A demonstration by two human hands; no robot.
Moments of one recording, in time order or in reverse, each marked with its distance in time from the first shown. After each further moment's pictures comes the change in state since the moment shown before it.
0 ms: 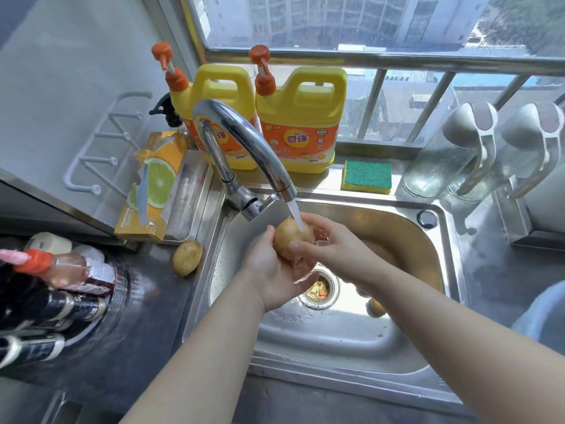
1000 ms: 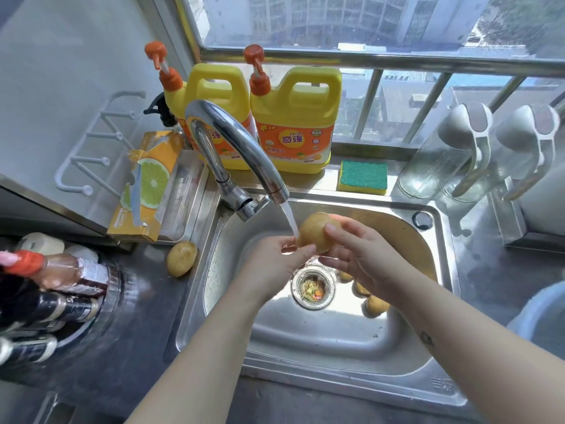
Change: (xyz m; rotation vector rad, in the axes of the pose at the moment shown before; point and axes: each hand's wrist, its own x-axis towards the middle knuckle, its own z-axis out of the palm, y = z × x) left_hand -0.006 -0.005 0.005 0.874 0.132 0.515; right_hand -0.013 0.017 -0.031 0.506 0.080 0.165
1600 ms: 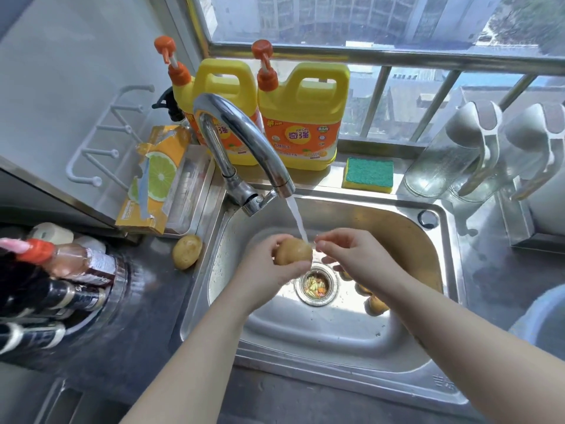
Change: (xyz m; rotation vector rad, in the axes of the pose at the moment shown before) left_hand -0.008 -0.025 -0.013 0.127 0.020 0.041; right_hand 0.002 0.011 0.008 -0.660 0.131 -0.071
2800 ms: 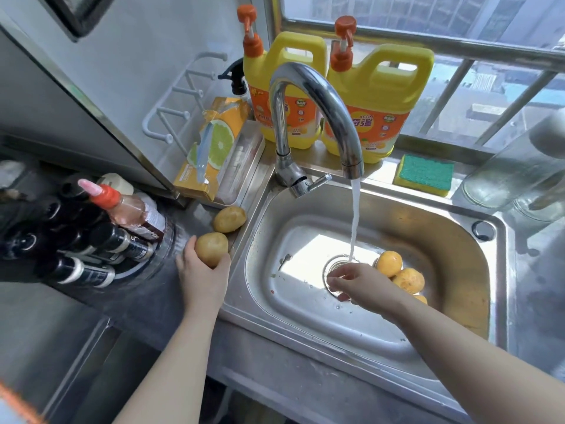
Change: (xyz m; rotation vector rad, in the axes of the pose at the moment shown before) left_hand -0.031 -0.132 -0.069 0.029 0.861 -0.249; right_hand 0.005 0.042 0.058 -0.268 -0.293 0.145
